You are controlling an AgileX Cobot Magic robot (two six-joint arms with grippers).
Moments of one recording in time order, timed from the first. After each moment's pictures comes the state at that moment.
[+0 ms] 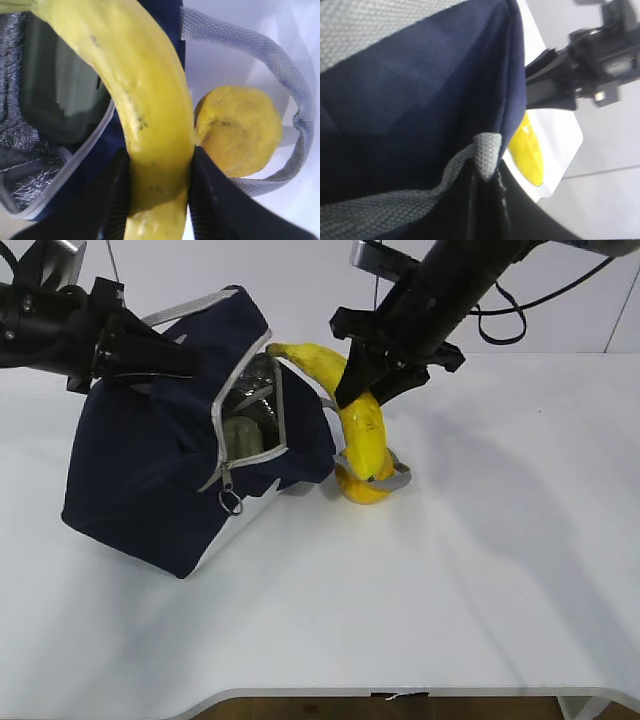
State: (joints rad) left arm -0.06 1.81 -1.23 -1.36 1.02 0.92; right arm 0.28 2.18 -2.04 0.48 1.24 -0.12
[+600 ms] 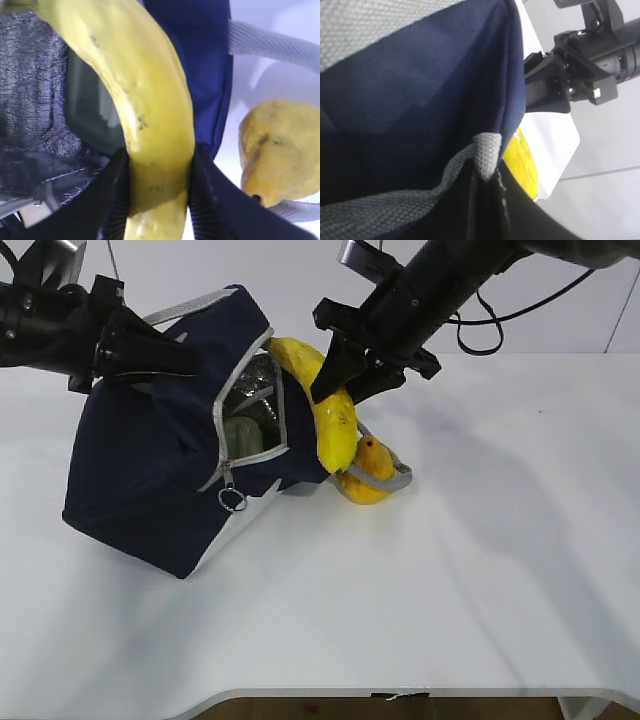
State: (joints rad) left arm -0.06 1.81 -1.23 -1.37 1.02 0.92; right arm 0.28 2.22 -2.08 0.61 1.24 -0.13
